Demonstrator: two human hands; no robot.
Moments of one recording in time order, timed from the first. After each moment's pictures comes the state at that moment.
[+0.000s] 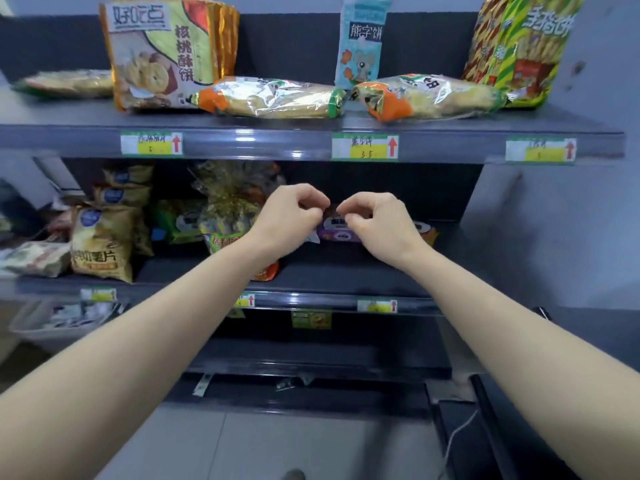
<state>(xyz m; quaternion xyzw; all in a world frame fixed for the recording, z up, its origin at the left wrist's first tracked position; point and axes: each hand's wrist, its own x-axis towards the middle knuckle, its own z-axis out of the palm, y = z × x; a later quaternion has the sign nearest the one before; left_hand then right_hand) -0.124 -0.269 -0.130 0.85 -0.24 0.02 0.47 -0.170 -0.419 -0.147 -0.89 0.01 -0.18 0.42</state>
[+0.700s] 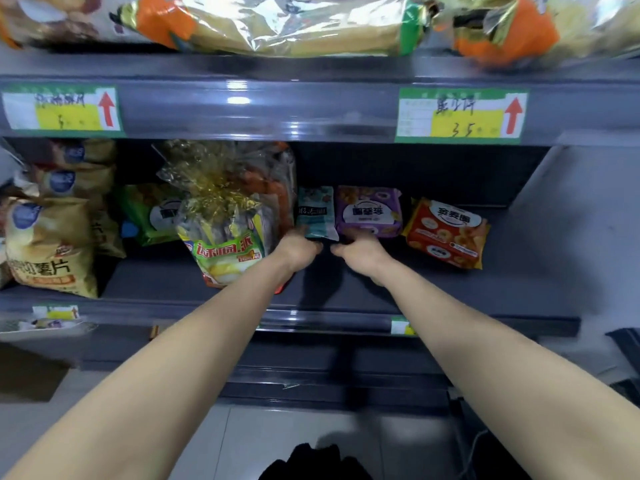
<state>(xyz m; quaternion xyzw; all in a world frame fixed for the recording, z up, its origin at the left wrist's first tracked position) 0.044 -0.289 -0.288 0.88 -0.08 -0.17 0.44 0.000 -0.411 -0.296 -0.84 0.16 0.02 0.51</state>
